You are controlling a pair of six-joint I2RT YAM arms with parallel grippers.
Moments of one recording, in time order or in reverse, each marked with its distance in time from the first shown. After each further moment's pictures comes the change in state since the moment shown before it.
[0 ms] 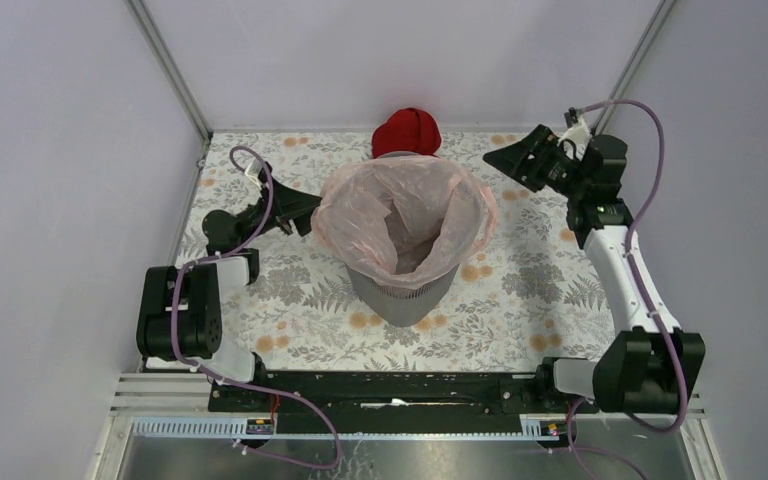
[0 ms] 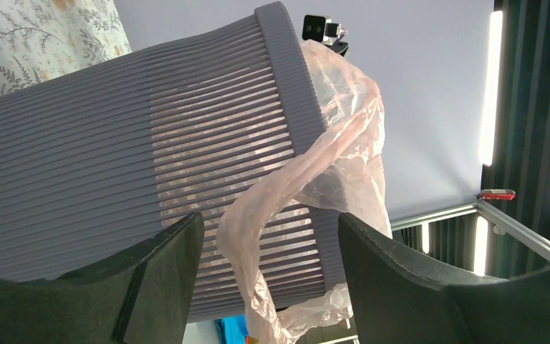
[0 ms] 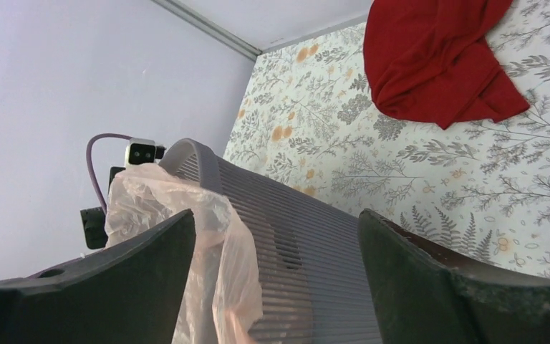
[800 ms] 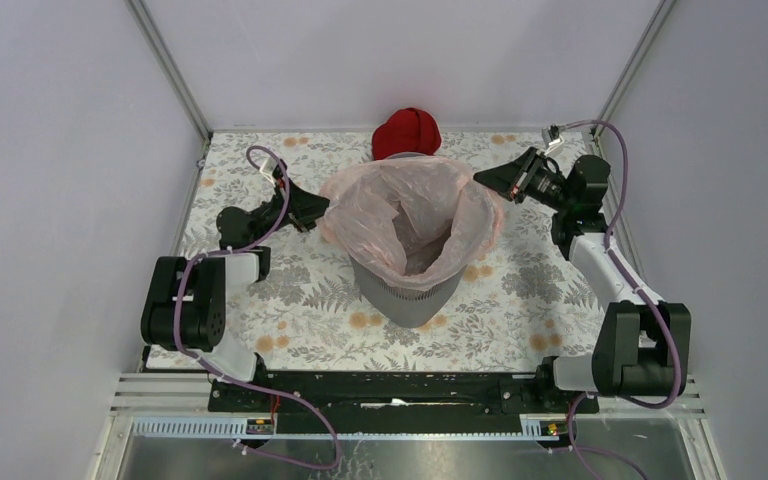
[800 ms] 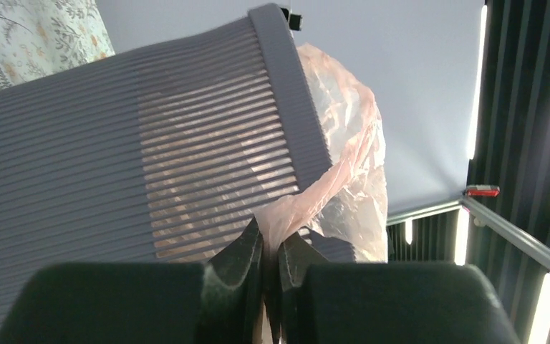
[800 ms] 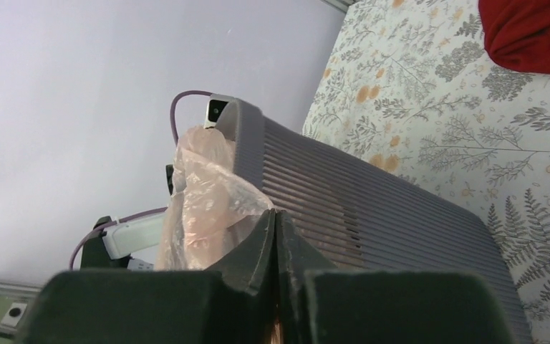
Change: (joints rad) left arm -0.097 0.040 0.033 0.042 -0.052 -0.026; right arm -0.005 0.039 -0.221 0.471 -0.224 0.328
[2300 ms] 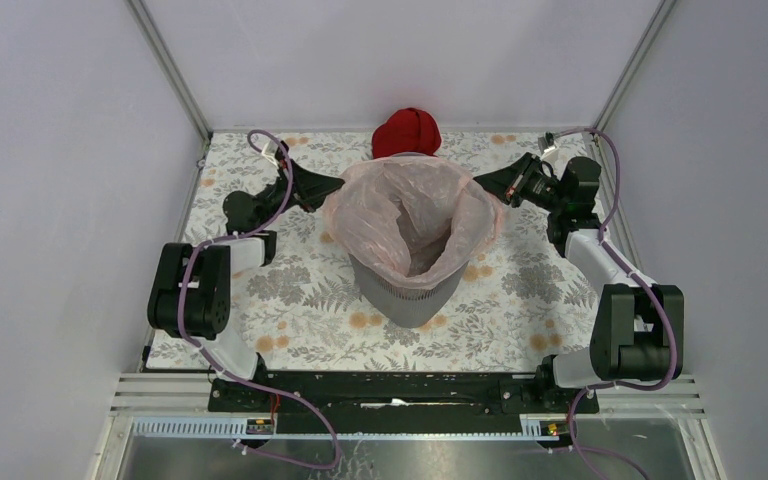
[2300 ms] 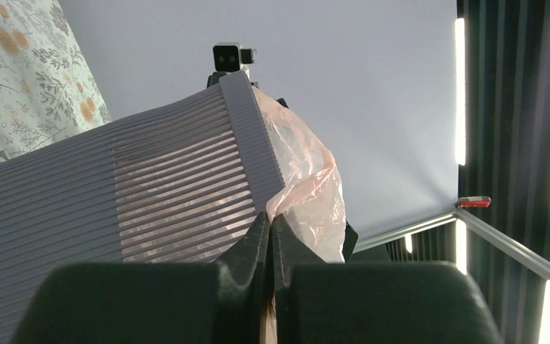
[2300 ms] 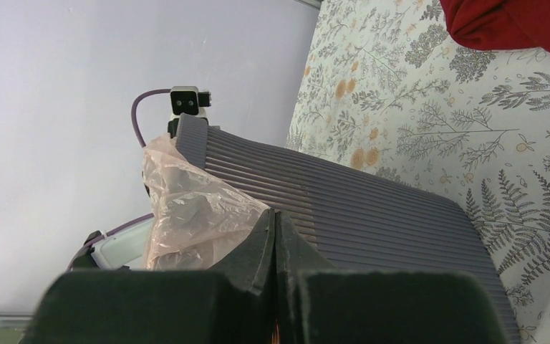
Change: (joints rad) left arm -0.037 0.085 0.143 -0.002 -0.098 -0.013; right arm 0.001 0.089 -0.014 -0.007 0.045 0.012
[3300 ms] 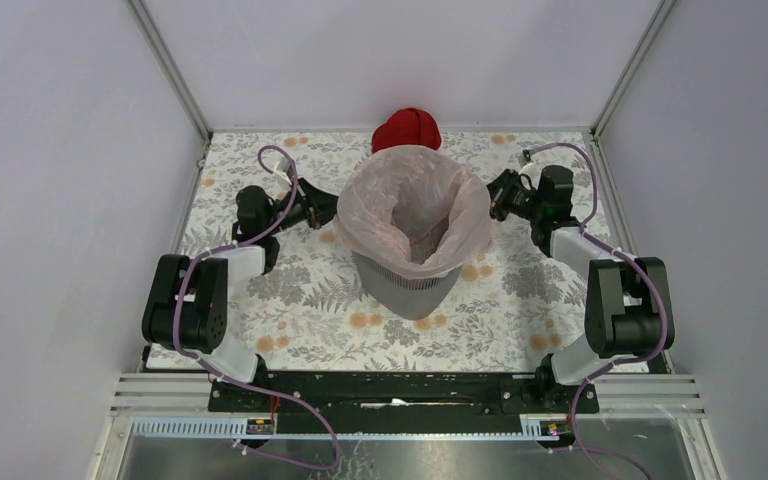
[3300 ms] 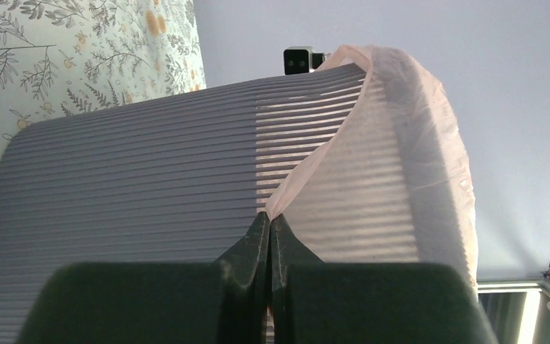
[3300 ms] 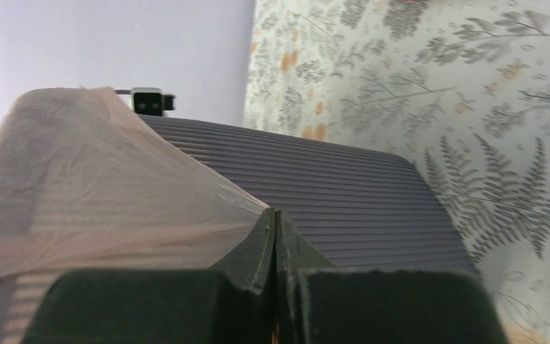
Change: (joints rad) left arm -0.031 -0.078 -0.064 -0.518 -0.074 0.413; right arm 0.064 0.135 -0.032 -0.008 0.062 -0.077
